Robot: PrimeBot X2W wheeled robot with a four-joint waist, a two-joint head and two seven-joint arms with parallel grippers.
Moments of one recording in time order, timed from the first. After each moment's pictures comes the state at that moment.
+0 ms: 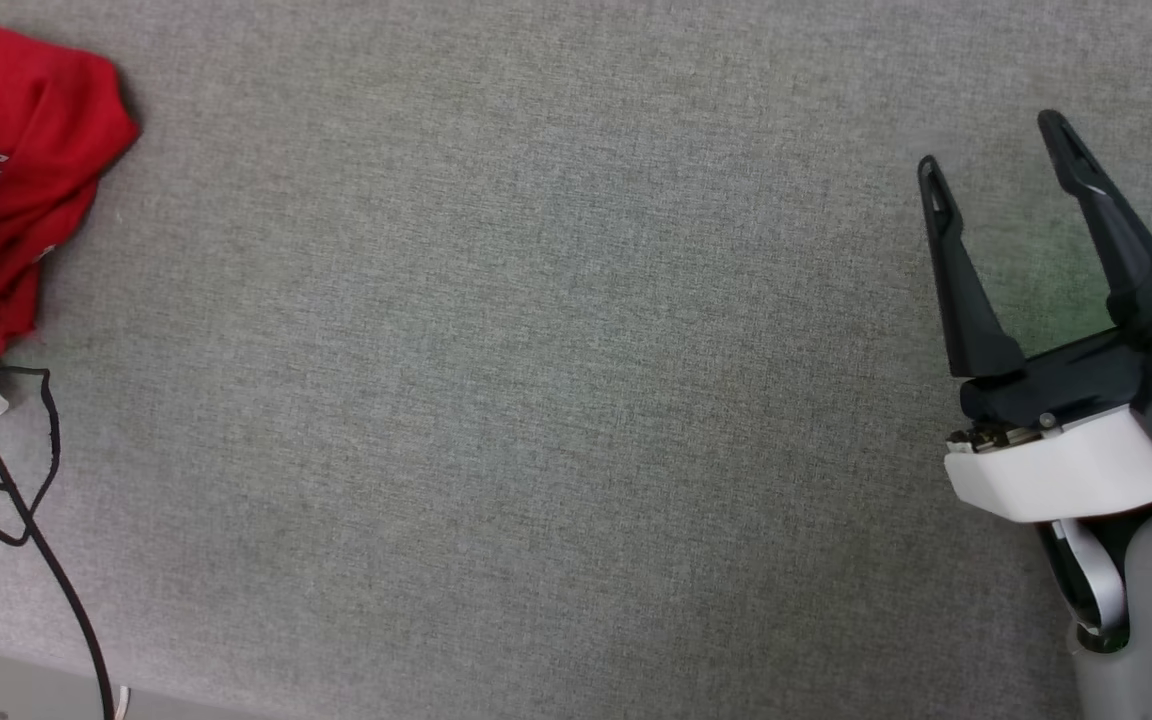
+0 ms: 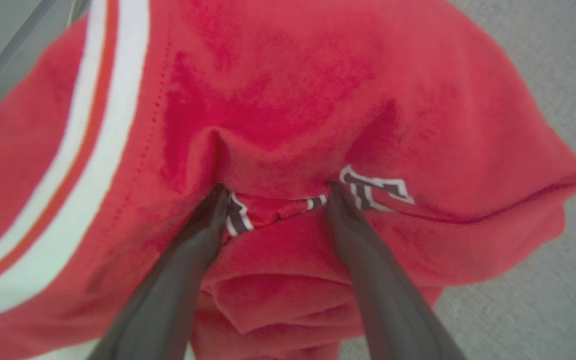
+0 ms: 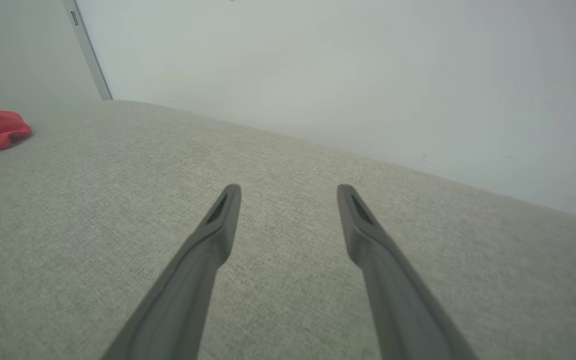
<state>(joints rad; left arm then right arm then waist) -0.89 0.50 0.20 0.76 -0.67 -0.02 0.75 -0.34 -0.14 0.11 -0.29 -0.02 0.13 -0.01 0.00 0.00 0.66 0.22</state>
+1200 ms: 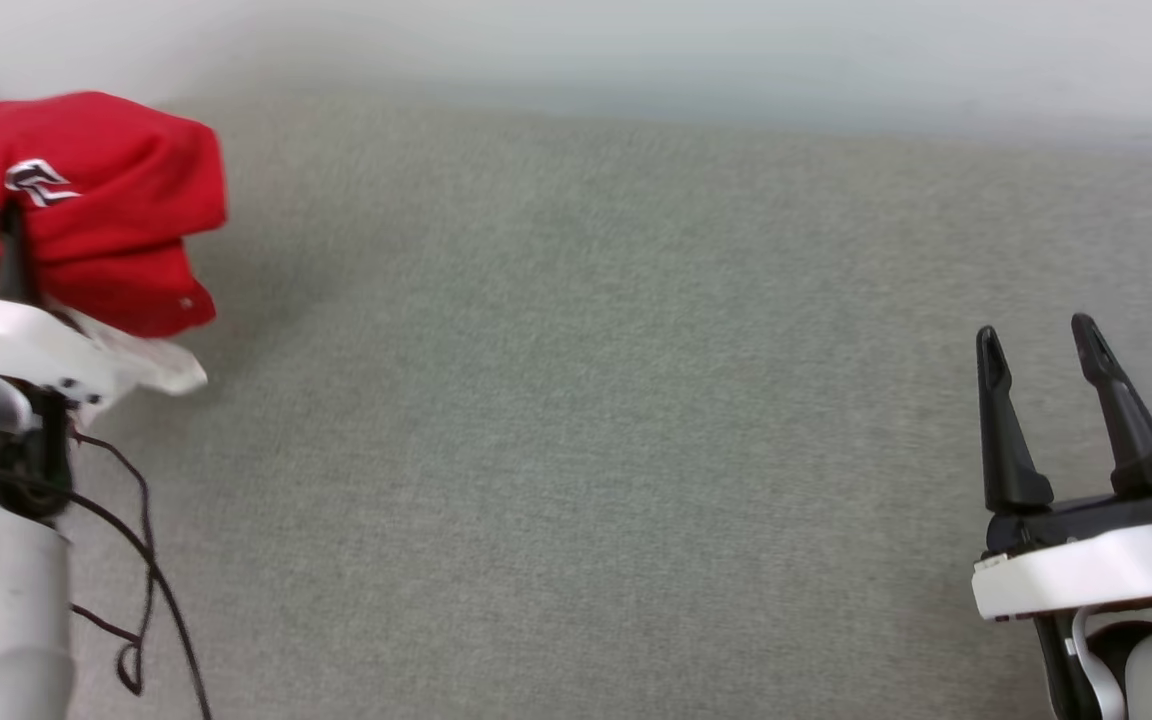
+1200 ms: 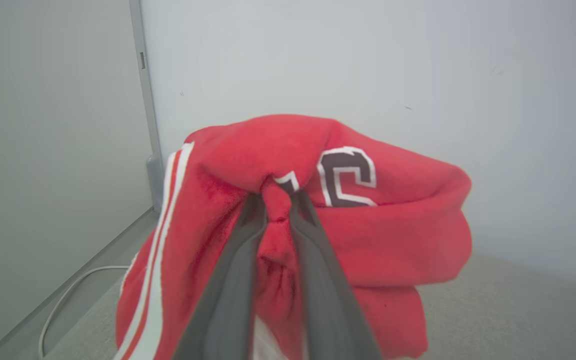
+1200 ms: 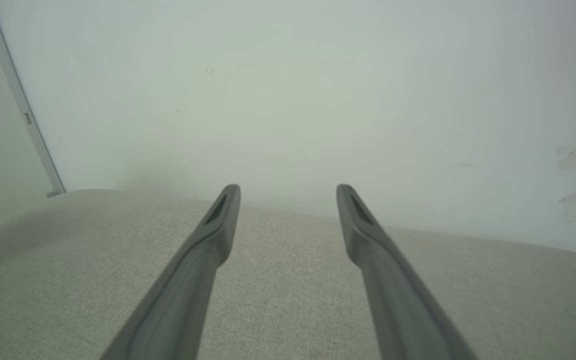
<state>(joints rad) -0.63 0.39 0.11 0.61 -0.47 -0.06 -0.12 -0.09 -0.05 -0.06 -0.17 0.08 0.13 -0.10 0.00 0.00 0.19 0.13</state>
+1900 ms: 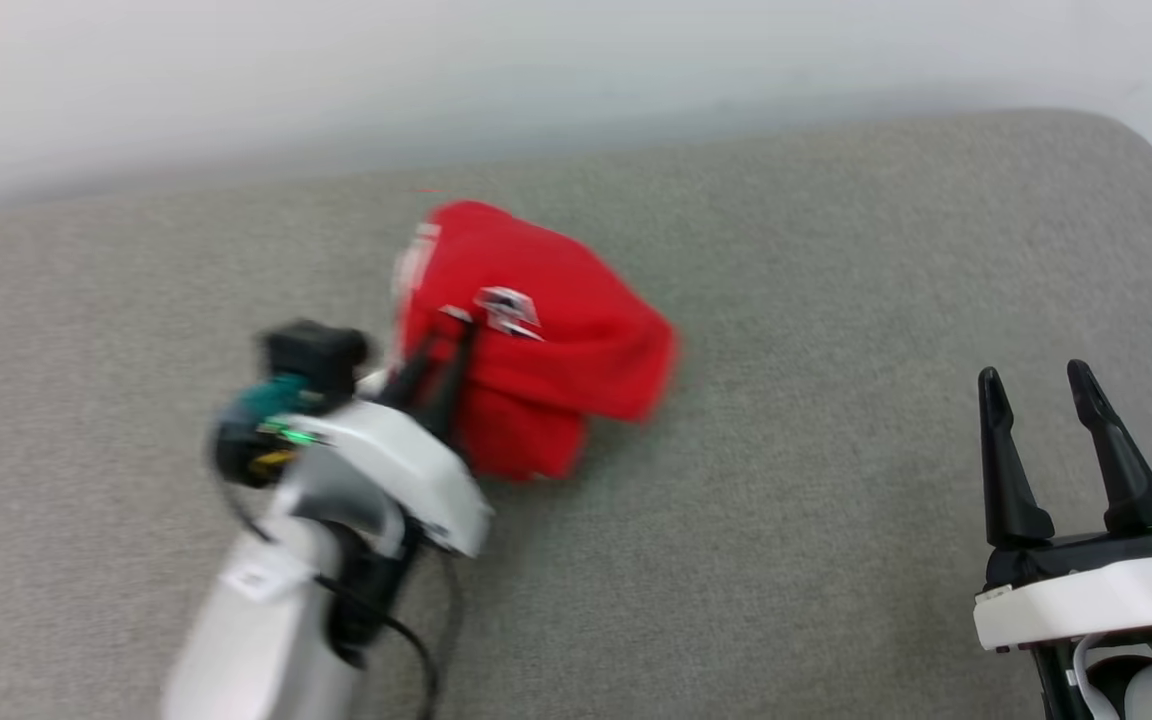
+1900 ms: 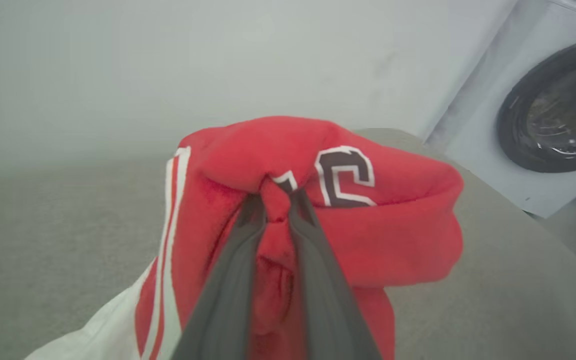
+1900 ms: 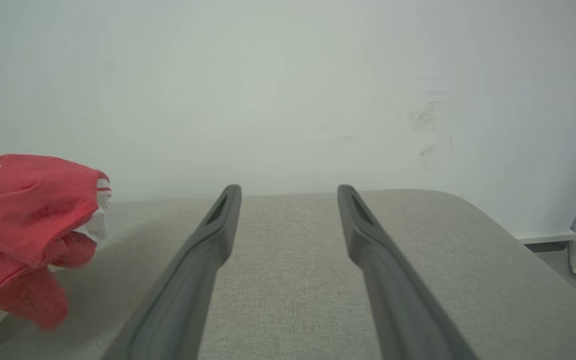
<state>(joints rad) -0.38 0.17 -0.25 0.13 -0.43 -0.10 0.12 -0.04 -0.05 -0.07 -0.13 0.15 0.13 -0.12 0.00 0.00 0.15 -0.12</state>
